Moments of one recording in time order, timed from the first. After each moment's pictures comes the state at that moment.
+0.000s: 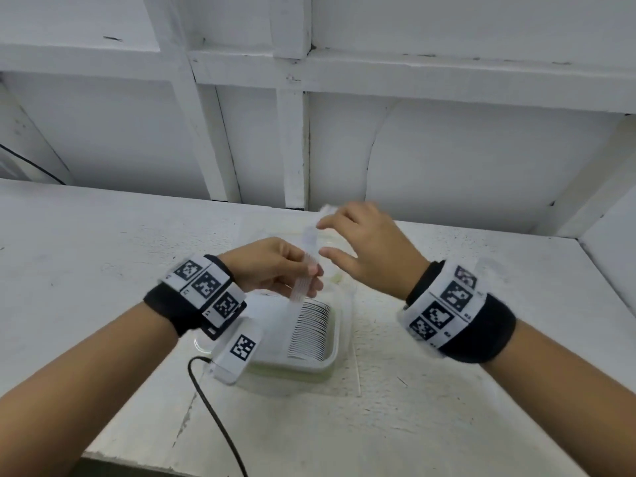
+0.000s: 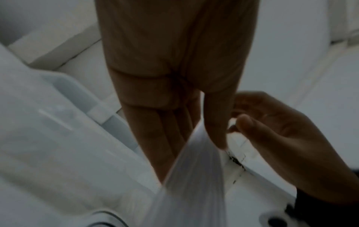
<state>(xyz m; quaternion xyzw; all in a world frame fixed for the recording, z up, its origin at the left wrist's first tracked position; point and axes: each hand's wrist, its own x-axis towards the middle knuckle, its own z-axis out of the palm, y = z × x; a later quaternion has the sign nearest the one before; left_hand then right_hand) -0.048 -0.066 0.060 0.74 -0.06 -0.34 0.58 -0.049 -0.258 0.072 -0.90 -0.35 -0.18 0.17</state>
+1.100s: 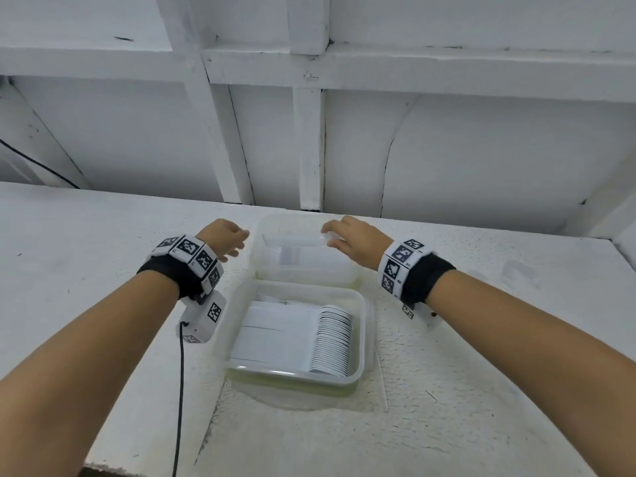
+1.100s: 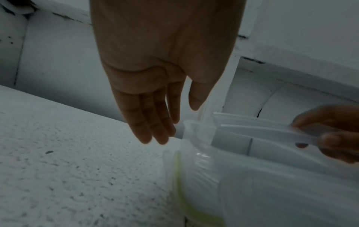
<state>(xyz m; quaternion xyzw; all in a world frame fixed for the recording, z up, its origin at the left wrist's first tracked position) 0.029 0.032 0.022 0.92 0.15 -0.13 0.35 0.040 -0.224 0.015 -0.95 -0.25 0.10 0.17</state>
